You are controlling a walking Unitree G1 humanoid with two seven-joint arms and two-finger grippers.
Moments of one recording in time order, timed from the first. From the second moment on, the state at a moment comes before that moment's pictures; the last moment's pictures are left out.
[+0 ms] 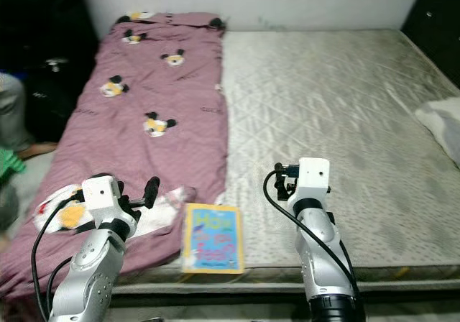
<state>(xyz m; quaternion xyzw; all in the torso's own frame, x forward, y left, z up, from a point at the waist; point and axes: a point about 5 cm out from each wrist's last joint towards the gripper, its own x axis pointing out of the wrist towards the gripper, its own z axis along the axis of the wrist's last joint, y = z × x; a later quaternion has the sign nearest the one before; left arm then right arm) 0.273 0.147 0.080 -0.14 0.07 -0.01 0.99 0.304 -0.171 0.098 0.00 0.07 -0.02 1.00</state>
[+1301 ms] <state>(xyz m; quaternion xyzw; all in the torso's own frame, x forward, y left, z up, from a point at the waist) 0.273 0.149 0.079 -0.14 0.07 -0.01 0.99 0.308 -0.173 0.100 0.00 0.06 -0.02 1.00</state>
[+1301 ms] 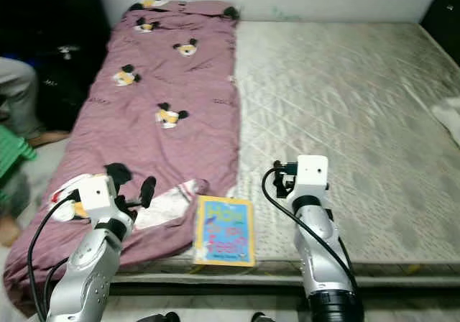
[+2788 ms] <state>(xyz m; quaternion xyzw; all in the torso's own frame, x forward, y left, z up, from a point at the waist) 0.275 0.145 0.082 -0.14 0.07 -0.01 0.99 0.304 -0.171 0.093 0.00 0.07 0.00 1.00</state>
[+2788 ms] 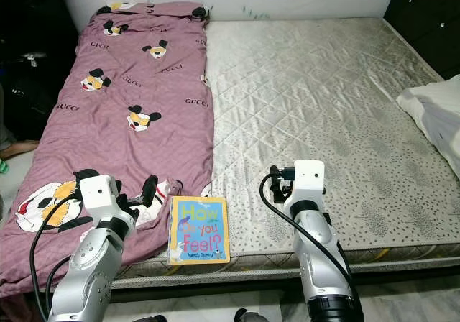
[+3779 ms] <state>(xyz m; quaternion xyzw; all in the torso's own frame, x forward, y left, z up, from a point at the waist) 0.278 0.149 0.088 -0.13 0.05 0.00 0.99 0.307 -0.180 0.096 -0.03 0.07 0.00 1.00</state>
